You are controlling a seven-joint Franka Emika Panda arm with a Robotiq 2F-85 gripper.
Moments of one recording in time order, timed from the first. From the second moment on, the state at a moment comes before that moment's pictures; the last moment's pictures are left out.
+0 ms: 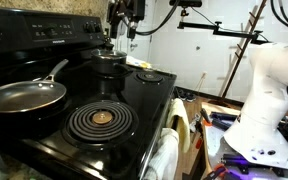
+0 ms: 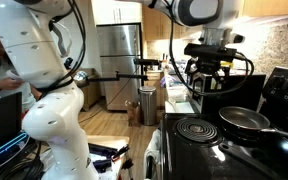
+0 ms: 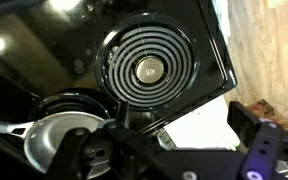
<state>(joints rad) 0.29 -0.16 -0.10 -2.05 0.22 1.90 -0.87</state>
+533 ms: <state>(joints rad) 0.24 -0.02 -0.03 -1.94 0.21 1.83 -0.95</state>
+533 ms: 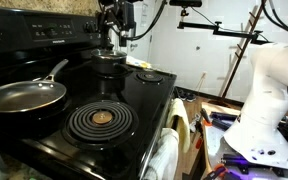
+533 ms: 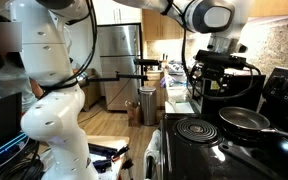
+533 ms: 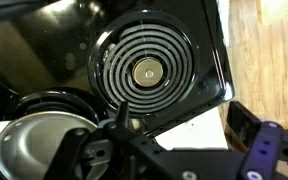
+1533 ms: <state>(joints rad) 0.11 0.36 0.07 -1.61 0.05 1.92 -1.31</state>
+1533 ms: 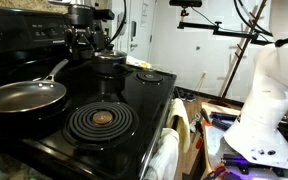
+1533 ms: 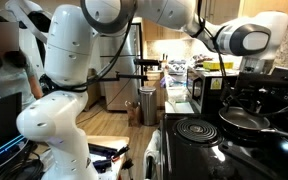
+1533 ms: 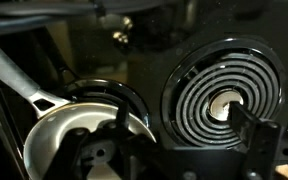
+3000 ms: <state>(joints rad) 0.10 0.67 0.09 -1.25 -0.14 1.96 -1.48</state>
